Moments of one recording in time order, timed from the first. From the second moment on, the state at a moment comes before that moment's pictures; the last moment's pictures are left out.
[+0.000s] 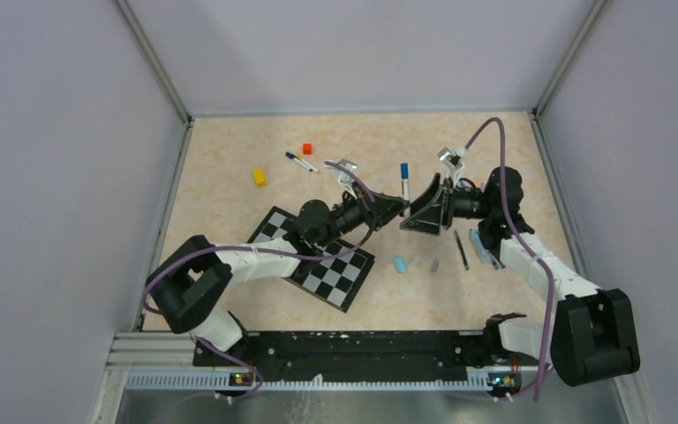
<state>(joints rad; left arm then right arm) -0.87 1.54 0.73 1.03 0.19 -0.76 0.20 1.17 0.63 0.51 -1.26 0.62</state>
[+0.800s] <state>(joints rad) -0.87 1.48 0.71 1.04 0.16 -0.71 0.21 1.17 0.65 0.29 -1.31 0.35</state>
